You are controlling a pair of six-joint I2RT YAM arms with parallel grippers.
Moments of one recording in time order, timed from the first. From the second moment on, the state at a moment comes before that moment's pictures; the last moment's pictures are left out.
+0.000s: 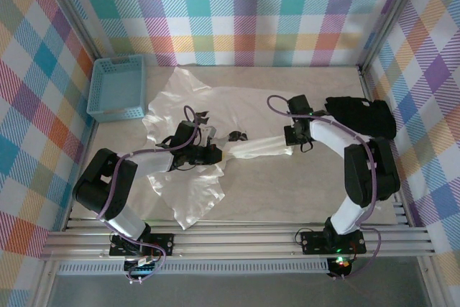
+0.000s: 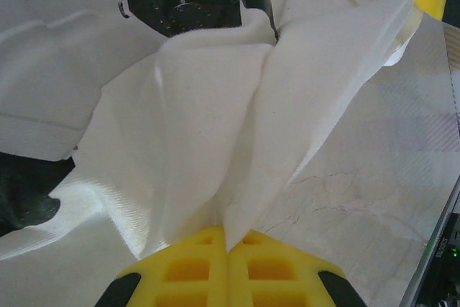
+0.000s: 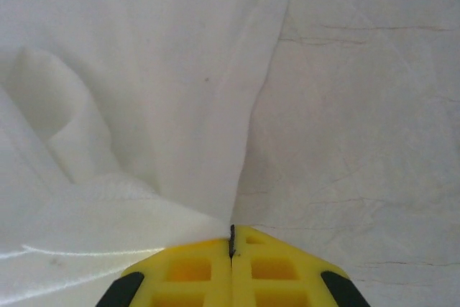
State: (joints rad) left arm -0.47 1.61 0.72 0.05 0.53 -0.48; right arm 0.30 1.67 1.09 -0.61 0.11 0.15
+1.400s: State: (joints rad) left arm -0.47 1.66 0.77 0.07 0.52 -0.55; right arm 0.06 1.97 1.49 -0.81 -0.58 0.03
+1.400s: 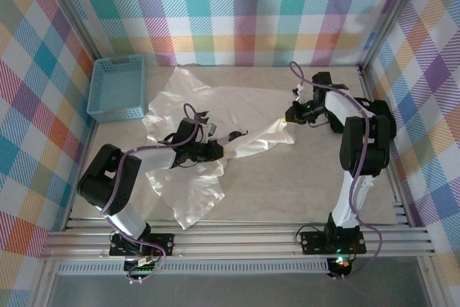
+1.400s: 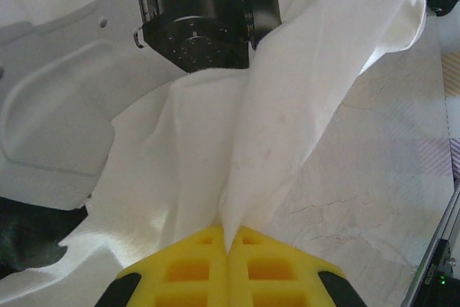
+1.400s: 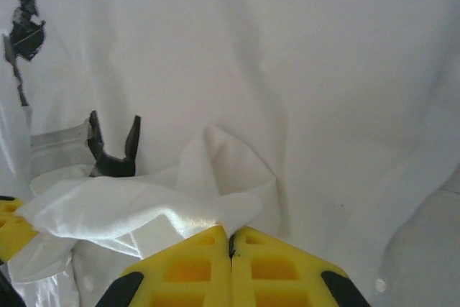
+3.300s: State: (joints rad) left arm -0.46 1.49 0.72 0.02 0.43 -0.53; right arm 0.06 1.30 0.94 -0.74 -0.53 0.21
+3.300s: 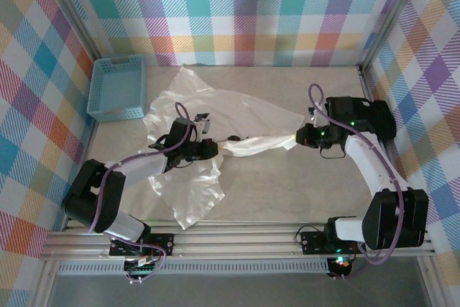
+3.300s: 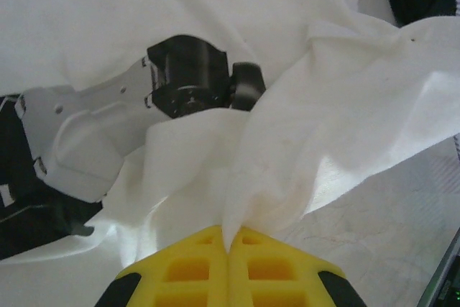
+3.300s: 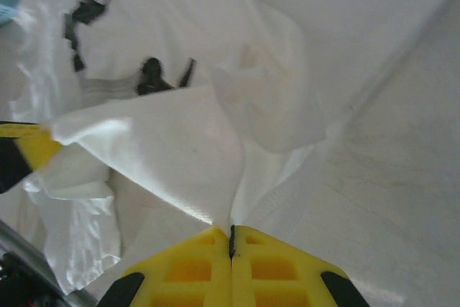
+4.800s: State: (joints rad) left arm -0.56 1.58 0.68 -0.03 0.43 -0.50; right arm 0.26 1.33 0.72 -0.58 -0.33 0.36
